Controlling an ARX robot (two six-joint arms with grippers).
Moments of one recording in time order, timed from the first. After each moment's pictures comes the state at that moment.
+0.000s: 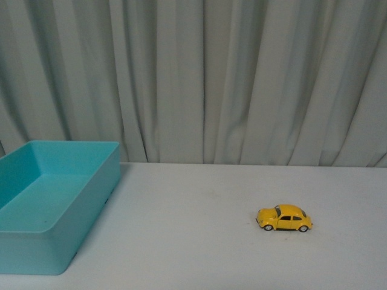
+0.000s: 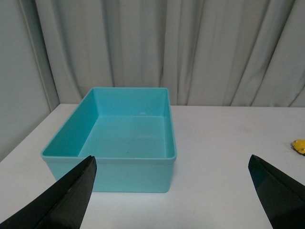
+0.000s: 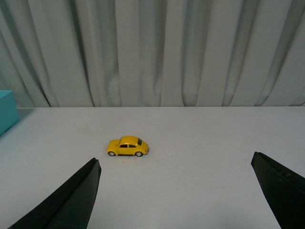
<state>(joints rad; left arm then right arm) 0.00 0.00 0.01 0.00 0.00 0.00 0.00 0.00 0.01 0.00 0.00 -0.01</state>
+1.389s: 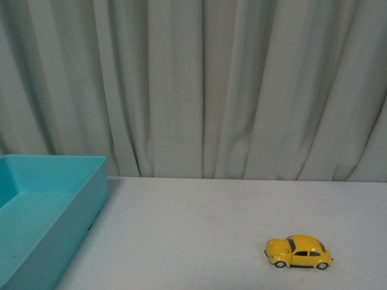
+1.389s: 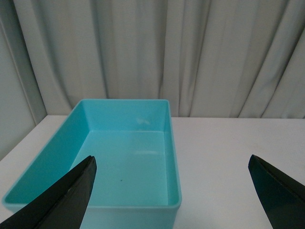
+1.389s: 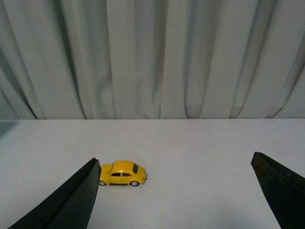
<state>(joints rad) 0.00 0.00 0.01 0.00 0.00 0.00 0.00 0.00 0.01 0.00 0.00 -0.01</state>
